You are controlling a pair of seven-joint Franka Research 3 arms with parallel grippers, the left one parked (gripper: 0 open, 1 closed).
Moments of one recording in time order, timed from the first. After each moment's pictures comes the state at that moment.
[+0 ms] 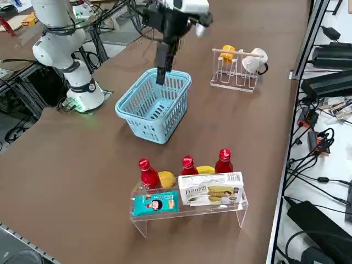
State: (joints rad) arm 0.00 0.29 -0.16 -1.35 -0.18 1.50 -0.30
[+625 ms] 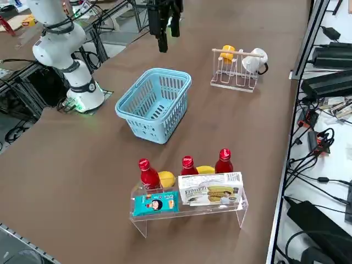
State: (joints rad) arm 0.00 0.14 -0.16 -1.39 0.03 1.51 -0.14
